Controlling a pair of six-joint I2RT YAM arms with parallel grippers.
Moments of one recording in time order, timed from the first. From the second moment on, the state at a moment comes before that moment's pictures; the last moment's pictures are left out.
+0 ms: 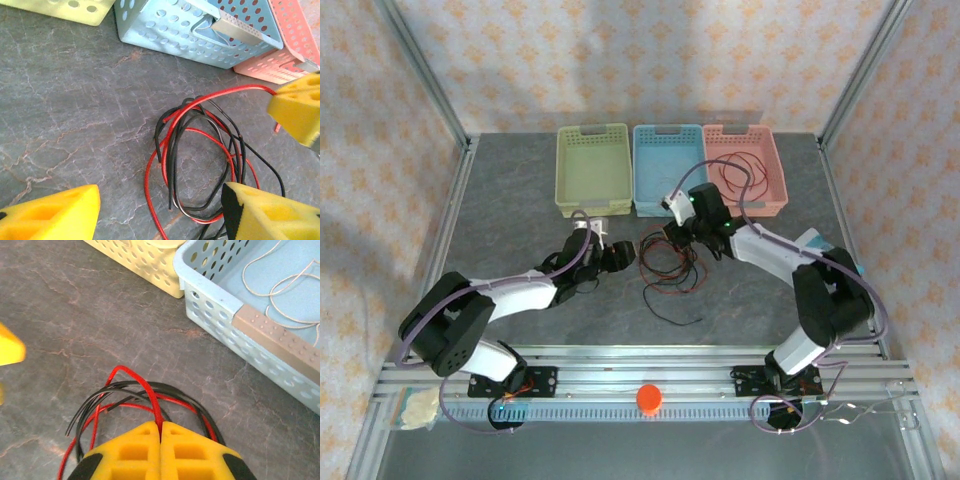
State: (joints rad) left arm -0.57 1.45 0.56 0.32 0.05 -0.73; right arm 0.50 1.57 0.97 -0.17 -0.28 -0.12
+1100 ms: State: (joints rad) left arm -0.57 1.69 0.88 0.24 0.18 -0.37; right arm 0.52 1.33 0.91 -0.22 -0.30 -0.08
